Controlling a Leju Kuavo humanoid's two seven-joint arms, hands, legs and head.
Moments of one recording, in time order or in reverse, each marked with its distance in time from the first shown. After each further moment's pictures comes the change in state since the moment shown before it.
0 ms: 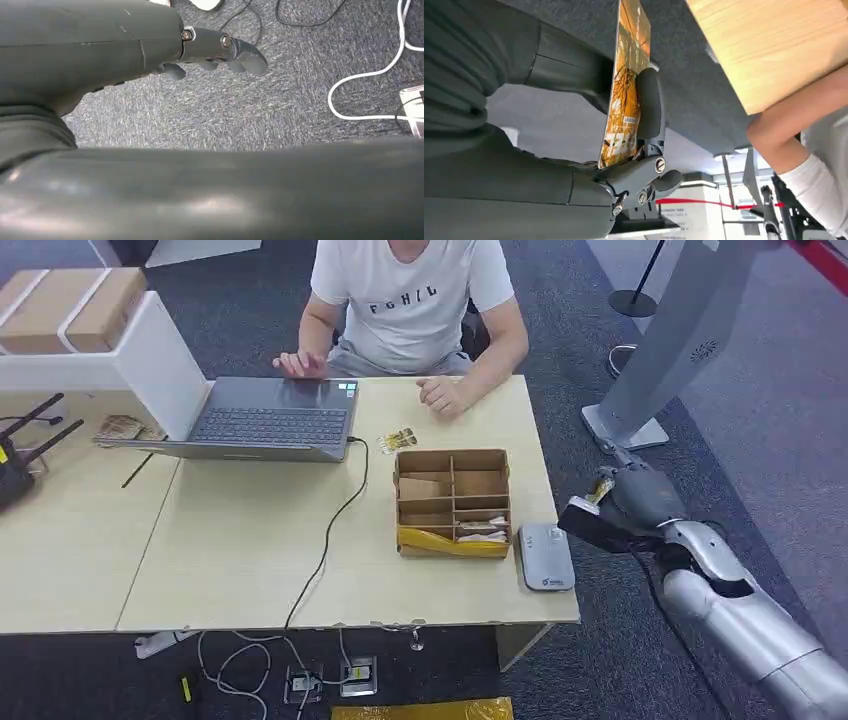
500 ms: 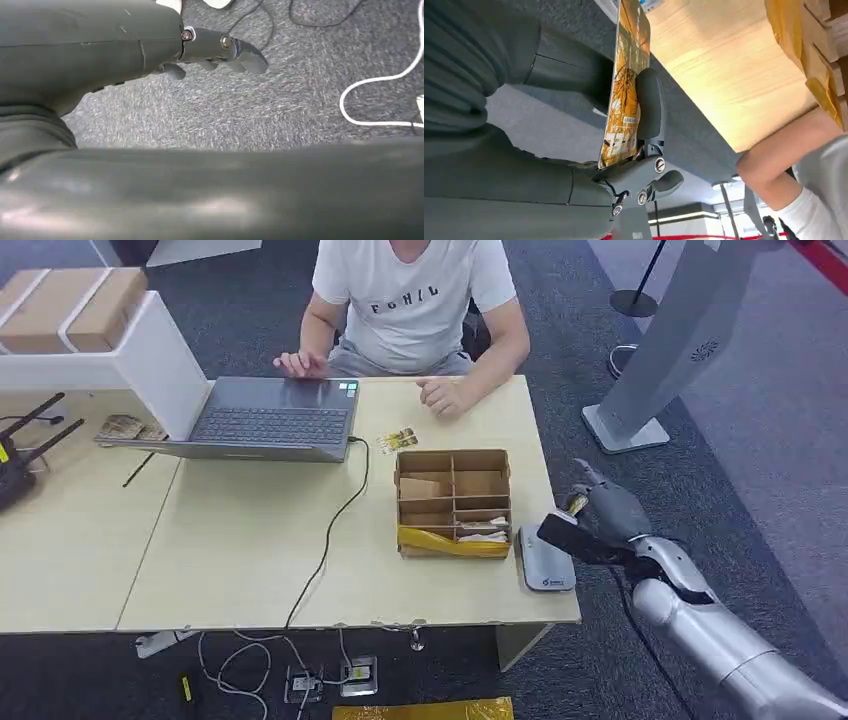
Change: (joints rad) left arm 0.000 0.002 0.000 0.000 0.027 0.013 0.032; right arm -0.005 0.096 0.065 0.132 -0.114 -0.056 -0.057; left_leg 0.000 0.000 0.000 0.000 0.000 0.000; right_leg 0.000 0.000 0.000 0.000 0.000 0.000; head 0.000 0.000
